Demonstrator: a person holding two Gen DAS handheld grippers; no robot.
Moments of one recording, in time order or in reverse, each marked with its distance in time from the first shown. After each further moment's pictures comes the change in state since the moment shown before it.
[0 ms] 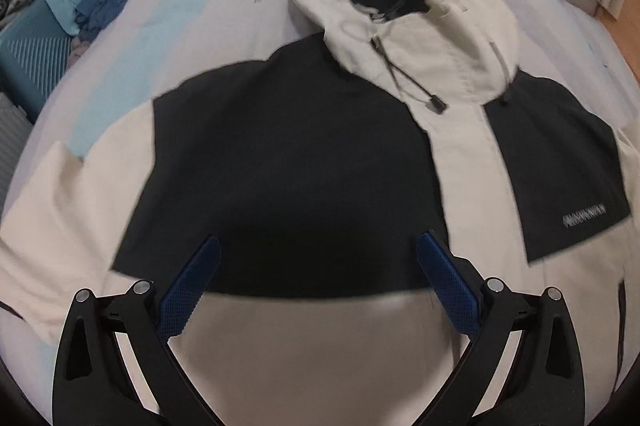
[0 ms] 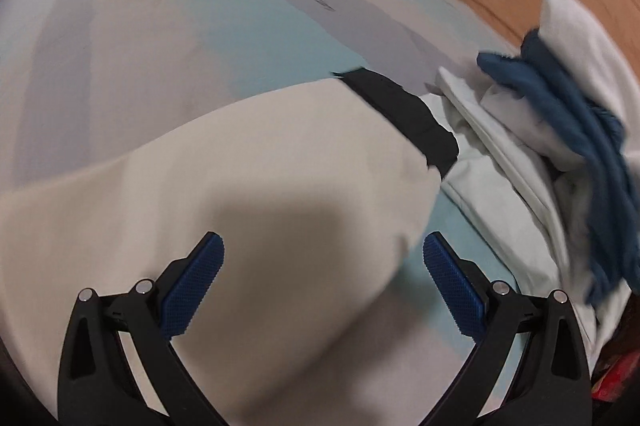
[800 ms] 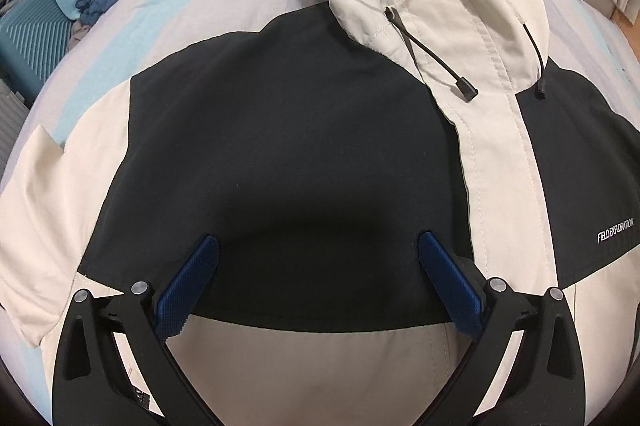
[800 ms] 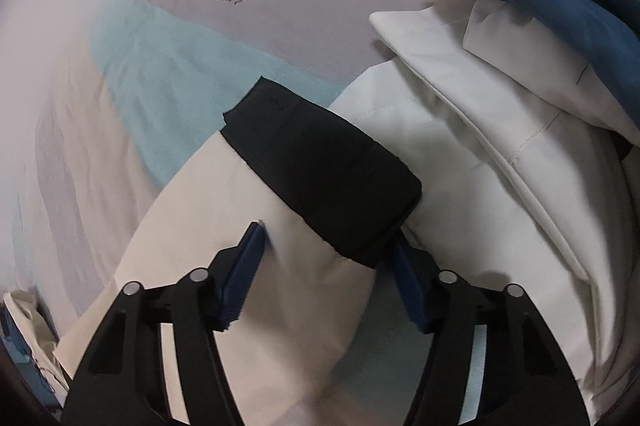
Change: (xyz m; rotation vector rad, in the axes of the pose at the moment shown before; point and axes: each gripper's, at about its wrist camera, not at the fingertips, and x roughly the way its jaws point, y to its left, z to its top) left arm 0.029 -0.006 -0.003 -0.023 0.013 0.027; right arm 0.071 -0.108 0.051 0.314 0.200 0.308
